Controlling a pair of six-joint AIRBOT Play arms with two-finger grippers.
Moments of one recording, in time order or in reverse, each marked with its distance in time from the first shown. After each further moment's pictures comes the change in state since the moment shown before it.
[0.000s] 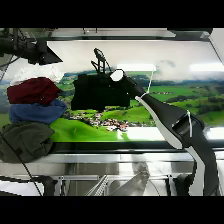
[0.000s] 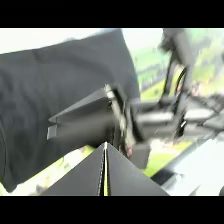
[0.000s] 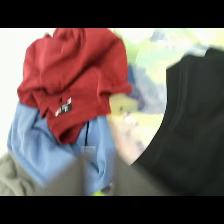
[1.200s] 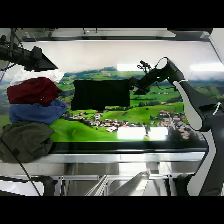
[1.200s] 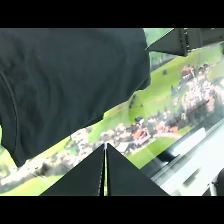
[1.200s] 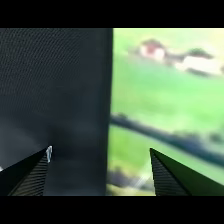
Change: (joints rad) left arm 0.058 0.003 -0.042 -0.002 -0.056 0.017; right arm -0.441 -0.031 -0.041 -0.431 0.656 0.310
